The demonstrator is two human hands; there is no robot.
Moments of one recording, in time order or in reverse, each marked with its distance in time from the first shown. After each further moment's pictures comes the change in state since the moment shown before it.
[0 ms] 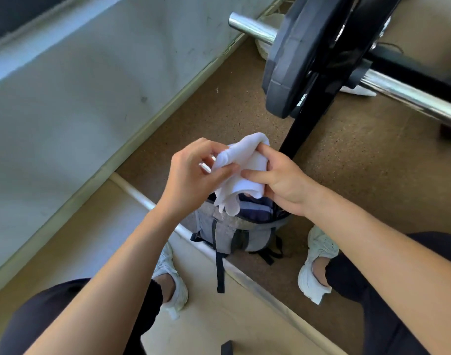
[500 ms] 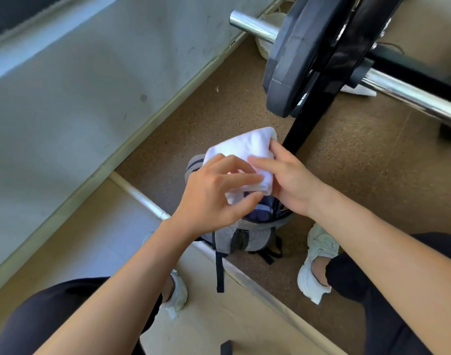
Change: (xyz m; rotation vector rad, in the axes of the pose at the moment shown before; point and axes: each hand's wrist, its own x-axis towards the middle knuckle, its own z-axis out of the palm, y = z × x) left_hand -0.020 0.007 0.022 0.176 -0.111 0.350; right_hand 0.001 -0.003 -0.006 0.069 0.041 0.025
